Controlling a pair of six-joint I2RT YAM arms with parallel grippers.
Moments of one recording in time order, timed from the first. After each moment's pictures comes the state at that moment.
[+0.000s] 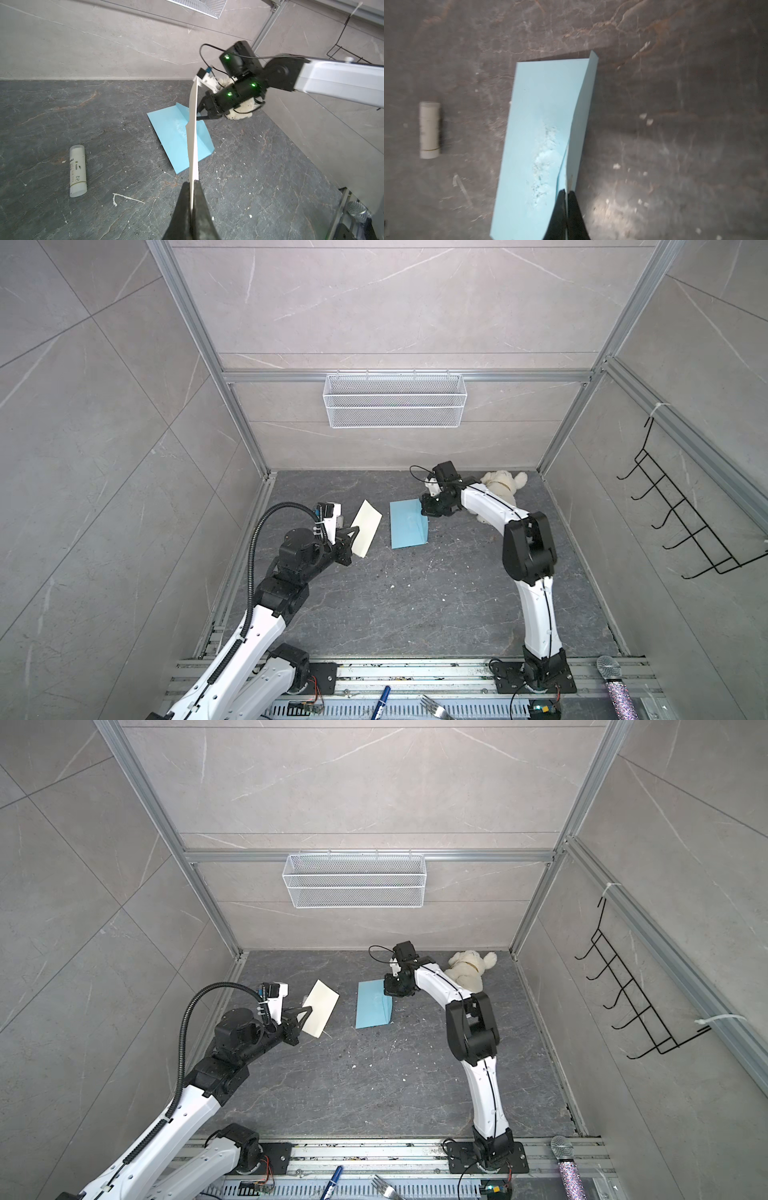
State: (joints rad) left arm -0.40 0.82 0.69 -0.13 0.27 -0.28; right arm 0.39 2.15 1.77 -0.66 -0.30 0.38
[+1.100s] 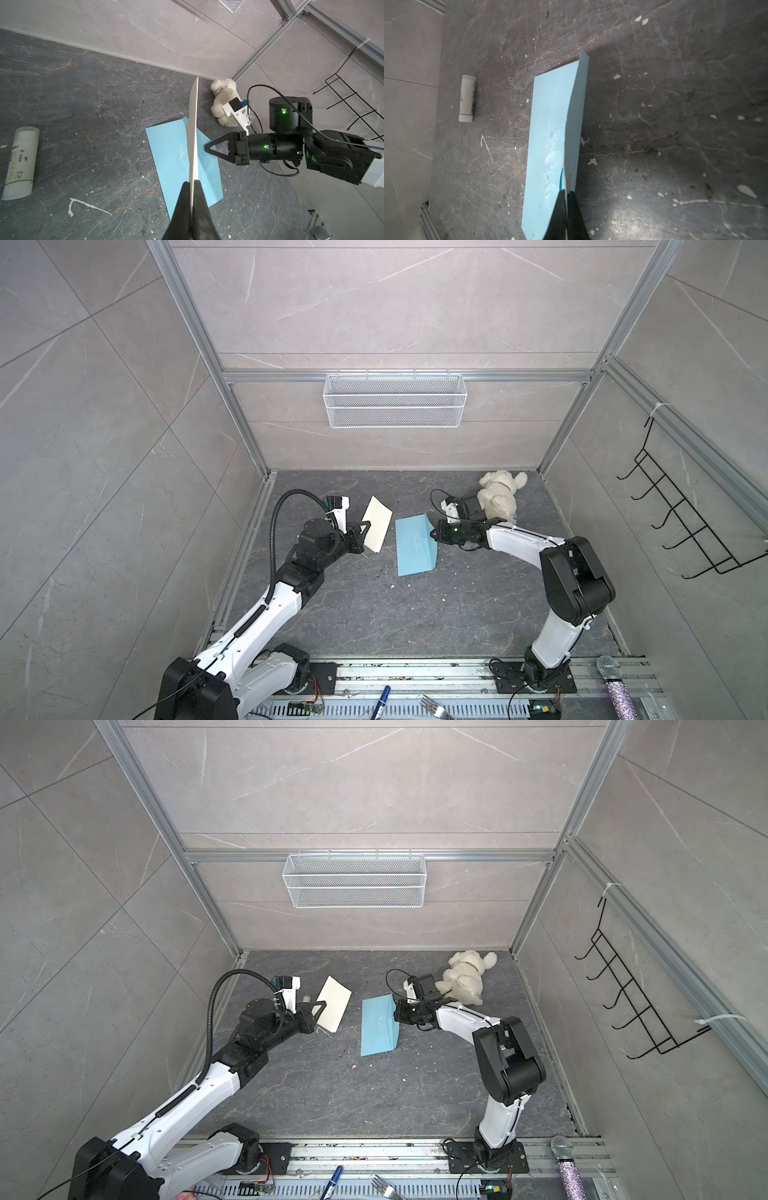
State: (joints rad) left arm -0.43 1.05 0.69 0.06 0.27 -0.49; right arm 0.39 1.80 1.11 -0.19 -0.36 0.49
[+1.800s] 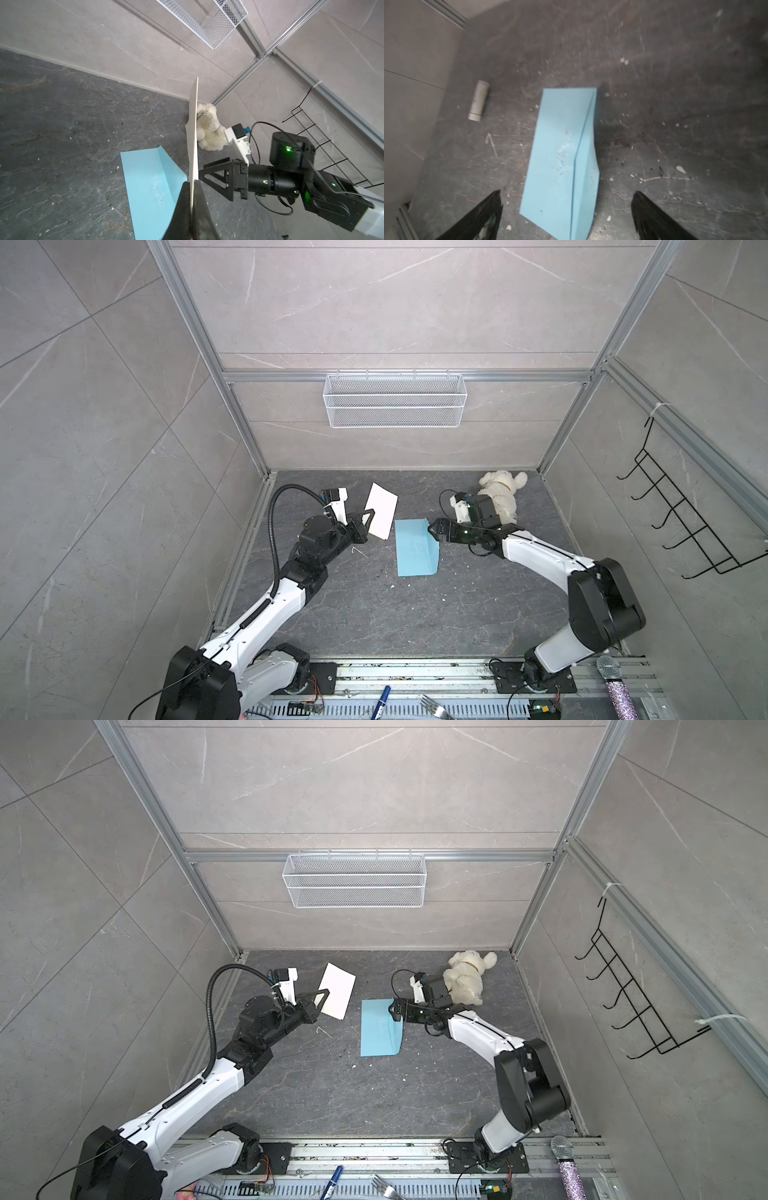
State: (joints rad) left arm -0.45 1.09 0.69 0.29 0.27 -0.66; right arm 0.38 1.53 1.00 -0.16 -0.29 0.41
